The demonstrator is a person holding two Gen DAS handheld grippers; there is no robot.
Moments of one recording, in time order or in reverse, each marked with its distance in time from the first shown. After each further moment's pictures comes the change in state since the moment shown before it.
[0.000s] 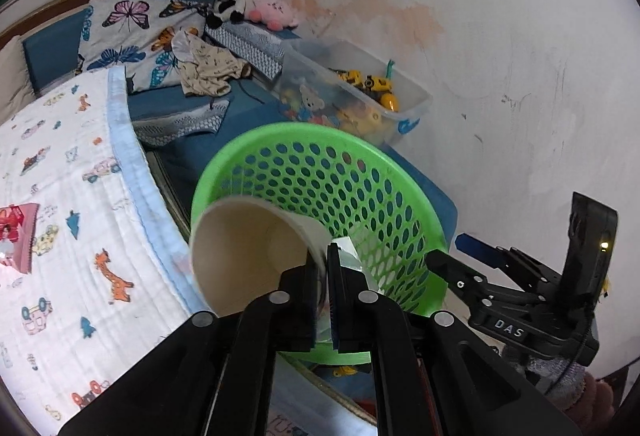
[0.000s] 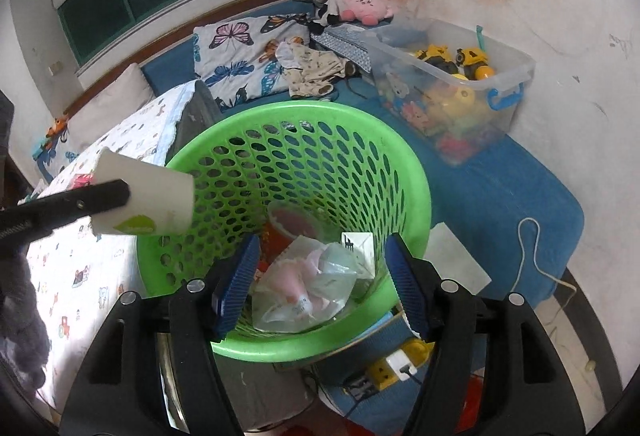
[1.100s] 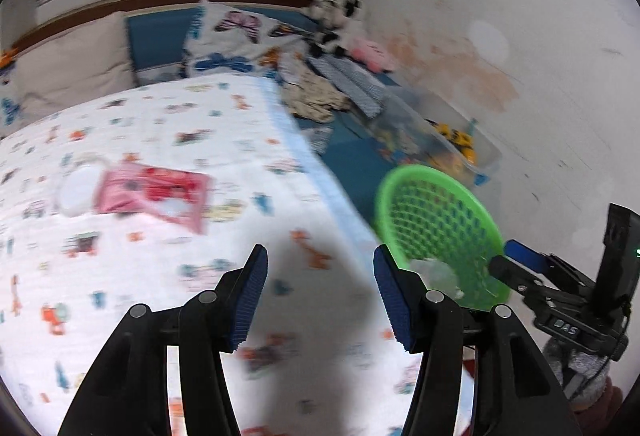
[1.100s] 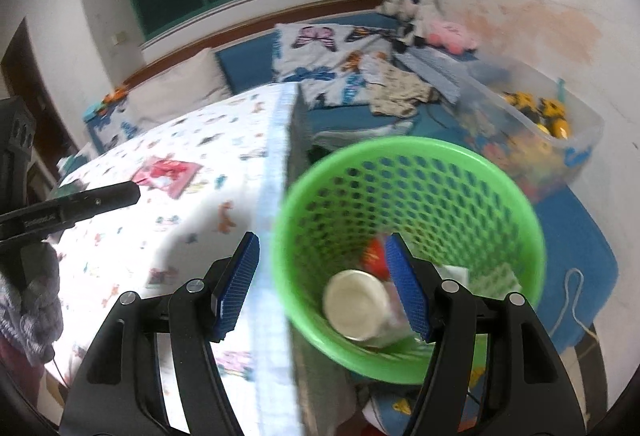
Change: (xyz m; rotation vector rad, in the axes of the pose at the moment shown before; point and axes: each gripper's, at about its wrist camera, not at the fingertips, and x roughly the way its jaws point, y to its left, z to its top) left arm -0.124 0.125 -0.035 -0.196 -0.142 0.225; right arm -0.010 0.130 0.026 -0.207 -0.019 0.200
